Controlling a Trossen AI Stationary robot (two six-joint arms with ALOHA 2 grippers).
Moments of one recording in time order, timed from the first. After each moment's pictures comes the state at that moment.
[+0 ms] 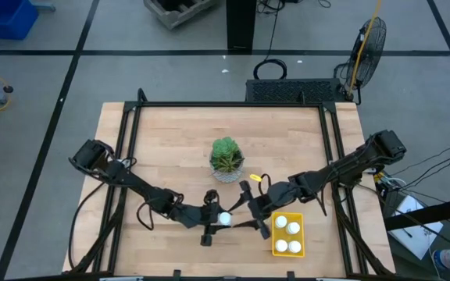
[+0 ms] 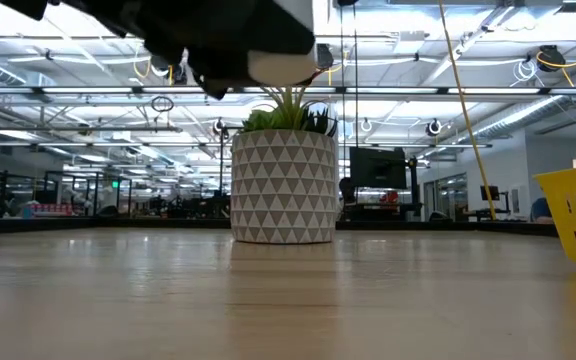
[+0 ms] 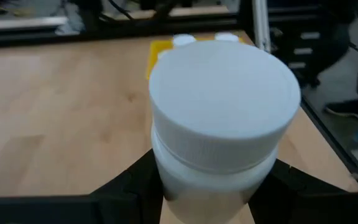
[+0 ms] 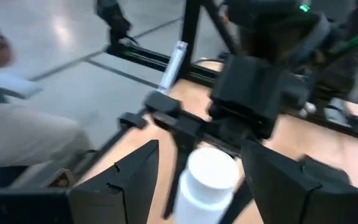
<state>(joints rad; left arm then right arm) -0.49 1.77 0.93 0.41 -0.32 -0.15 0.39 1.54 0.96 0.30 -0.01 -0.11</state>
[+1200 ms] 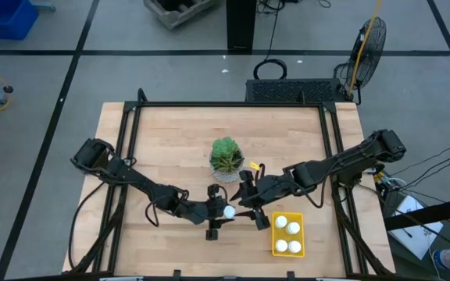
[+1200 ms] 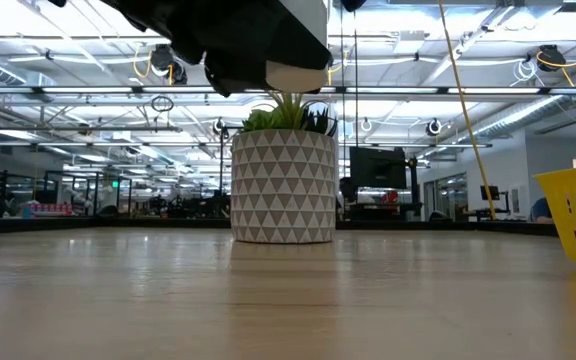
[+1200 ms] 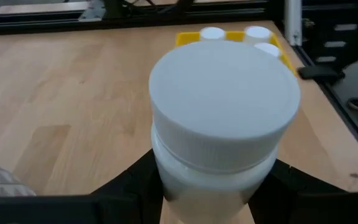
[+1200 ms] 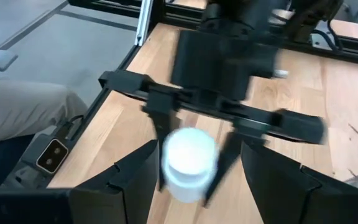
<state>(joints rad) -0.45 1.77 1.01 0.26 -0.35 -0.18 0.34 1.54 1.22 -0.25 0.02 0.01</state>
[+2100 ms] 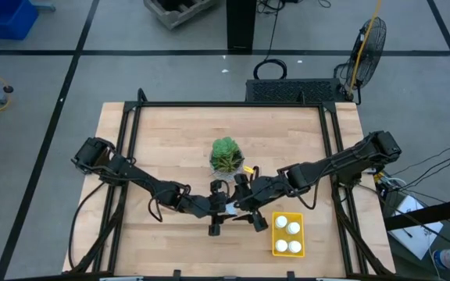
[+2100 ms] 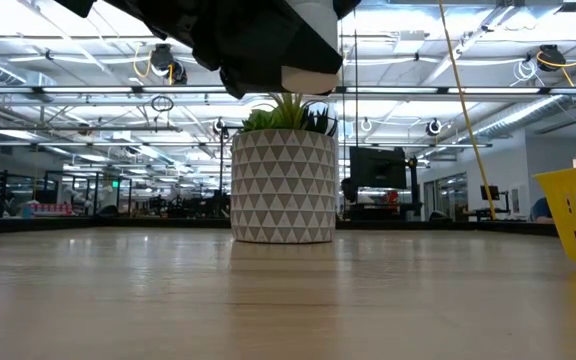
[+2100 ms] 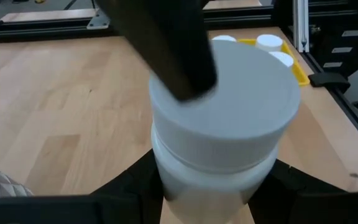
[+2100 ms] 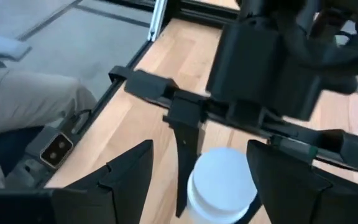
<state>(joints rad) -0.40 1.77 1.01 0.29 -0.31 -0.14 0.32 1.59 1.22 -0.20 -0.05 -0.03</state>
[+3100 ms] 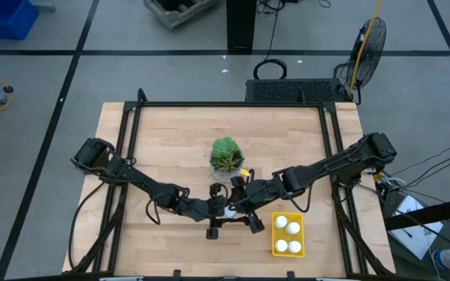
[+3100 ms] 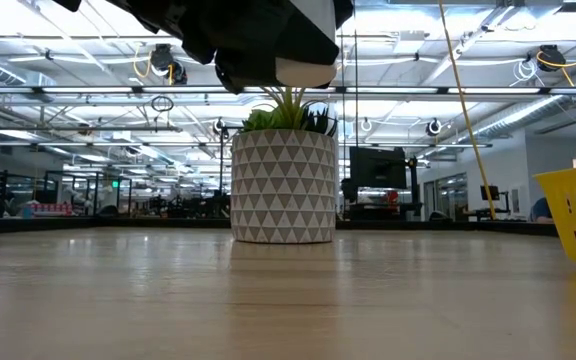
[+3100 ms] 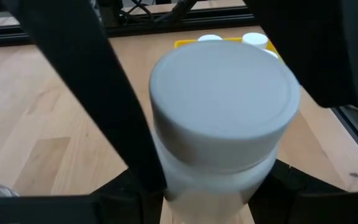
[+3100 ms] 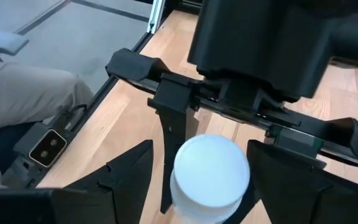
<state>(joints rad) -0.43 1.77 1.01 0.29 -0.31 -0.13 0.32 1.65 1.22 -0.16 -0.06 -0.04</state>
